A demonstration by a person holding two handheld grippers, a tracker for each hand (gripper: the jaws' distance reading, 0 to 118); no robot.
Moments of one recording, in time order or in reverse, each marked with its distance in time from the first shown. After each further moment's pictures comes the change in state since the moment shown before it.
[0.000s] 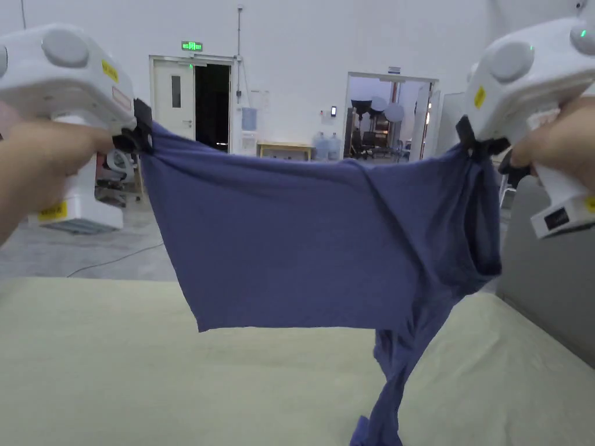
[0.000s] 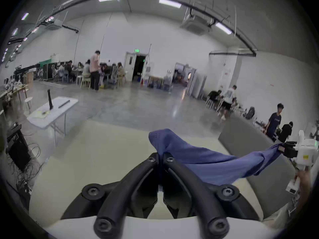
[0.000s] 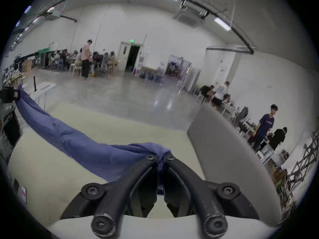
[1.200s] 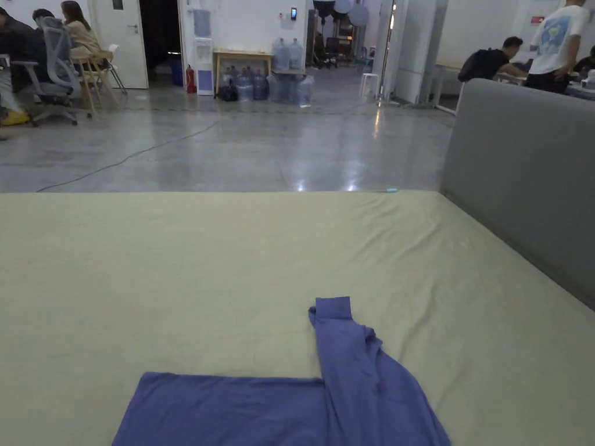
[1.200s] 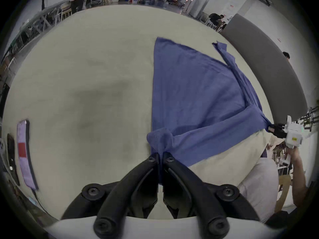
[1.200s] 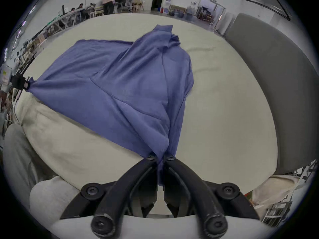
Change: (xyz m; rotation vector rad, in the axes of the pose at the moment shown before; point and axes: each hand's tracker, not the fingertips) left arm -0.153 -0.565 0.134 -0.755 -0.084 -0.008; right arm -0.104 -0.615 0.090 -0.510 0.254 0.068
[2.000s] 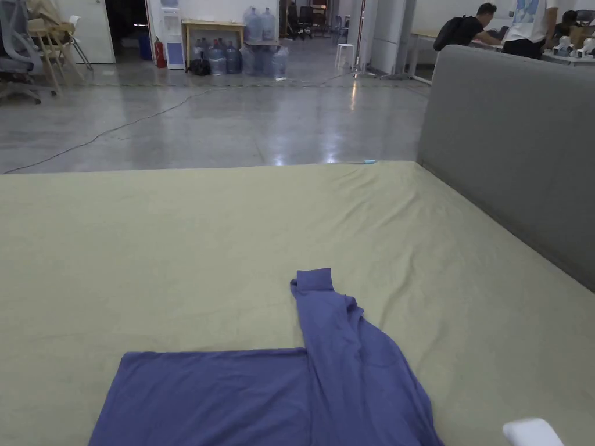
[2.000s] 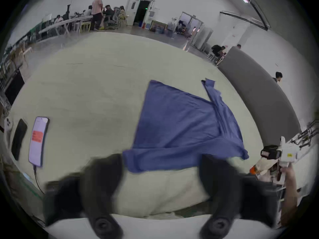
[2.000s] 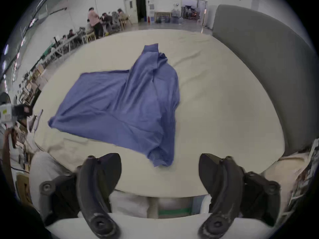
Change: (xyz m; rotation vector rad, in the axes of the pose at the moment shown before) left arm 0.079 -0.028 0.100 0.294 -0.031 0.099; right arm 0.035 -0.002 0.083 0.092 0.131 -0.224
